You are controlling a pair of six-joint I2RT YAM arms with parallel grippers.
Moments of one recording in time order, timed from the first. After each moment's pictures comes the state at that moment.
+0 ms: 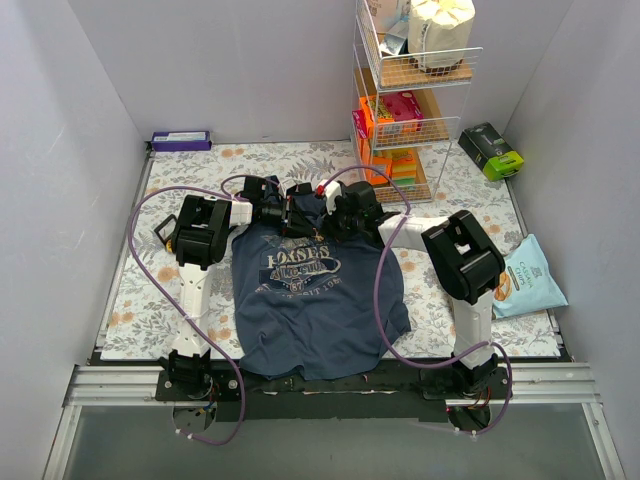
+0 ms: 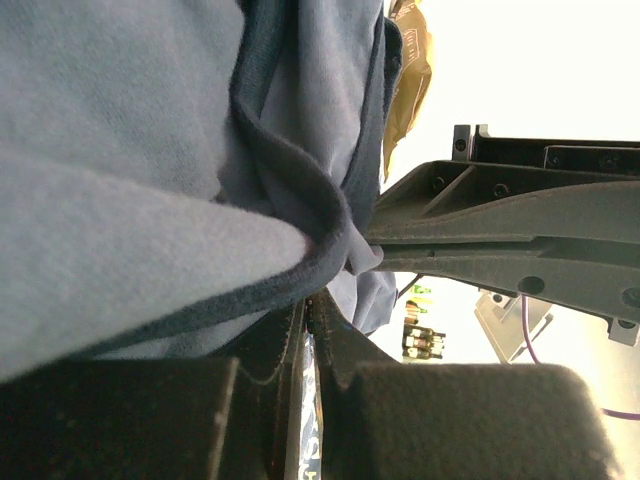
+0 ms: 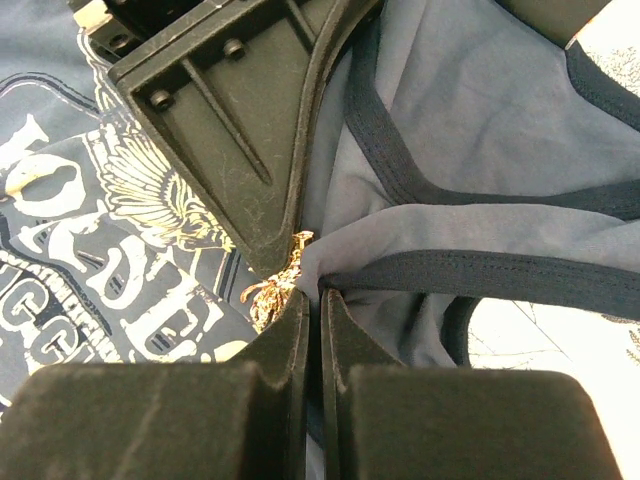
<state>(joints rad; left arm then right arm) -0.22 2.41 1.49 0.03 1.27 -0.60 0.61 2.01 1.19 0.21 -0.38 -0.16</state>
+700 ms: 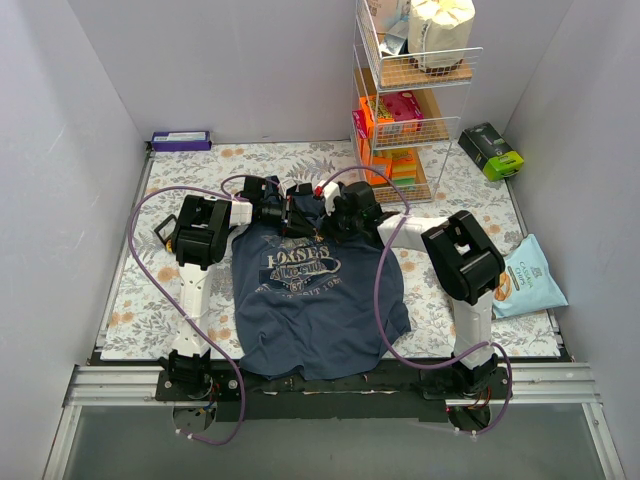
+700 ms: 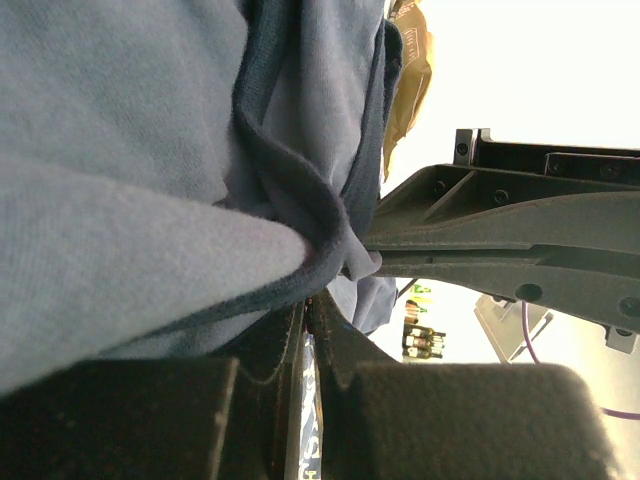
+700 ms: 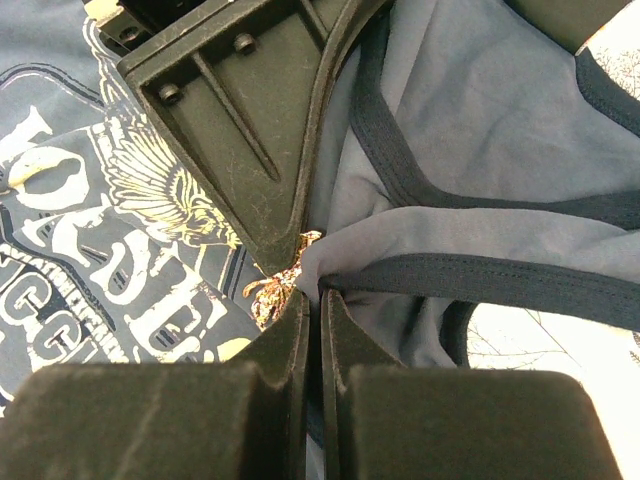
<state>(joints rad) -0.22 2.41 1.49 0.03 1.27 -0.60 0.62 2.00 1.19 0.20 -0.38 -0.18</state>
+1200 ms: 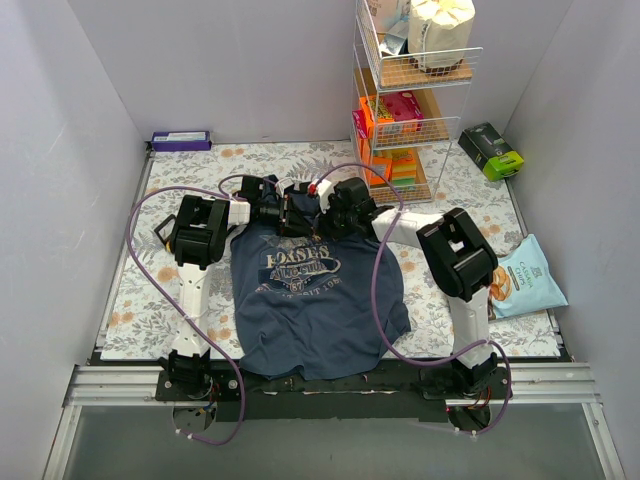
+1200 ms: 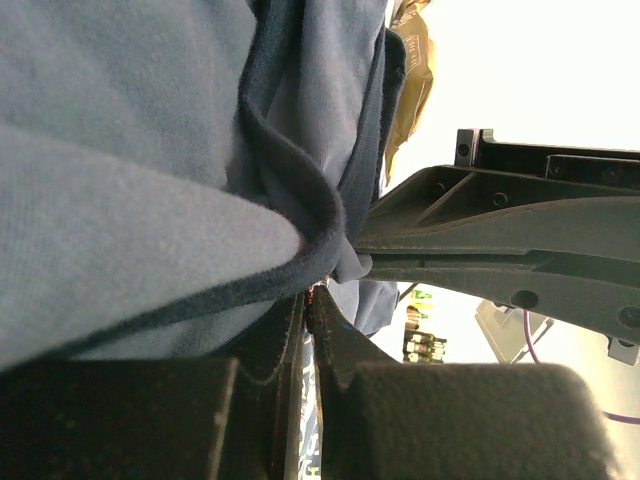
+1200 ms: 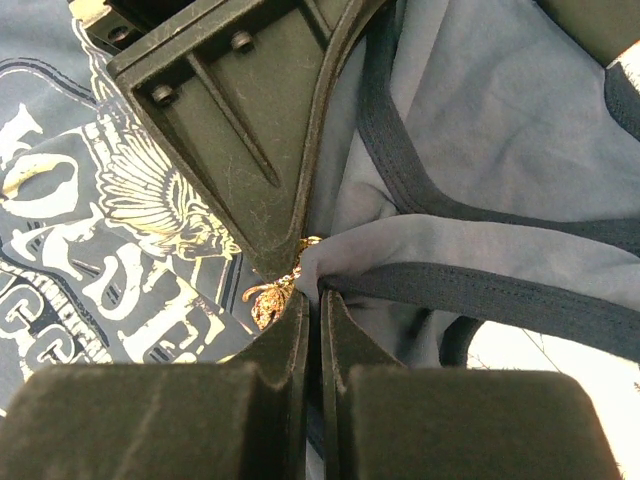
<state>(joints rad) -0.21 2.41 1.49 0.03 1.27 -0.60 0.63 2.05 1.28 0.10 -0.38 -0.21</state>
